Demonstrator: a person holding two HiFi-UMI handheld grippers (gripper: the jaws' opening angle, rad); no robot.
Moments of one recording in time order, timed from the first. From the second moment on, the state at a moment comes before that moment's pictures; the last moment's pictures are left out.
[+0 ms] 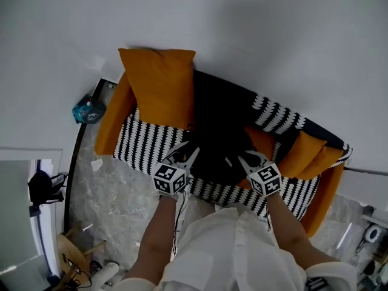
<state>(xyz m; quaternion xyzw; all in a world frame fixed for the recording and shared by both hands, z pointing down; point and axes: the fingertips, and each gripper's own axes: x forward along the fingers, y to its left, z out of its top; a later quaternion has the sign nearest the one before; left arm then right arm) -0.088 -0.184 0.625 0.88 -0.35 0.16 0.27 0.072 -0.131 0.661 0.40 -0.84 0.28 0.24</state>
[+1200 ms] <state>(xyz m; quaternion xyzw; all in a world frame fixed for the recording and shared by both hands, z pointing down) -0.047 -0.168 0.665 0.91 -0.23 0.29 0.18 0.053 -0.074 0.653 0.39 -0.83 0.28 0.29</state>
